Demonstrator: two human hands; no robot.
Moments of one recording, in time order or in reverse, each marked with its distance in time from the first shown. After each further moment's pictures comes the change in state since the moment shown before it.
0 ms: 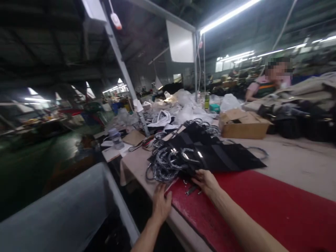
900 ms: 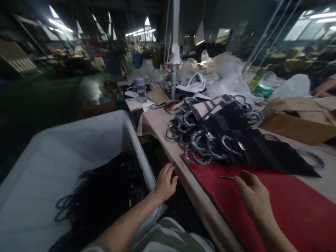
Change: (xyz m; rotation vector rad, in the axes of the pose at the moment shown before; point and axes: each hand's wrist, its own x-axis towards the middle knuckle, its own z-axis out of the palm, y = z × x) left_hand -0.112 0.007 -0.049 0.146 -0.065 -0.057; right_hand -0.082 0.024 -0.066 -1.025 0.227 -0.408
